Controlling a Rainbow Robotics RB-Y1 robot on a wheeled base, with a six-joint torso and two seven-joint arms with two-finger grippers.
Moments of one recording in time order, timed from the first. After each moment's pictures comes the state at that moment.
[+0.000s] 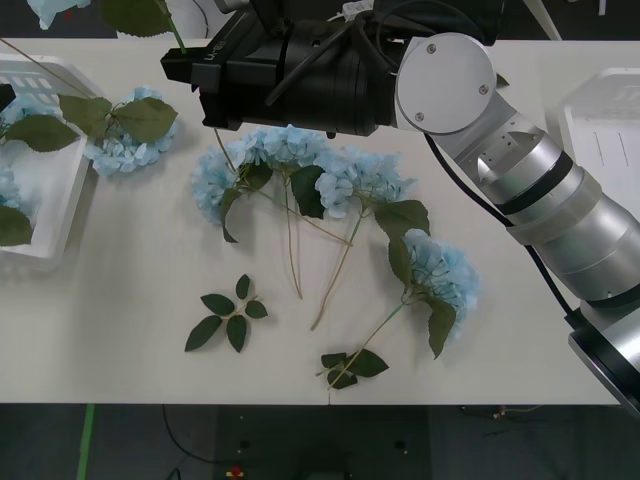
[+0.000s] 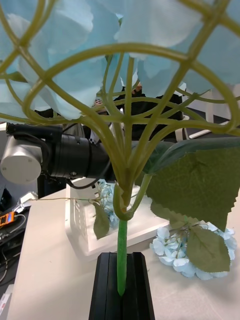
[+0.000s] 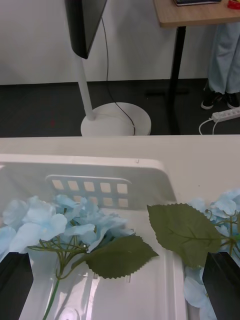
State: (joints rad) right arm -0.89 -0.37 0.52 -1.61 -1.50 0.64 2.20; left arm -0.37 1.03 -0.14 -1.31 0.85 0.30 -1.43
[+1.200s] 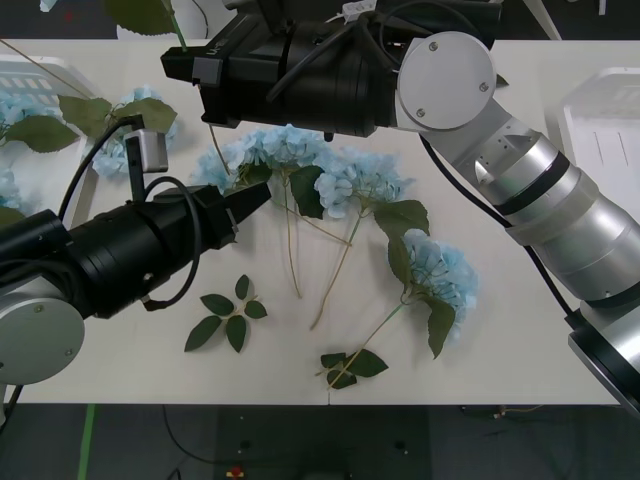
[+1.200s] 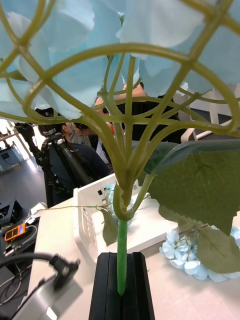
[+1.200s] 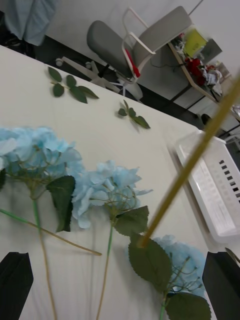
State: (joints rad) right arm -0.89 -0.37 0.52 -1.58 -1.58 0.62 2.20; left arm 0.02 0.51 -0.18 -2.17 0.96 0.62 -1.43
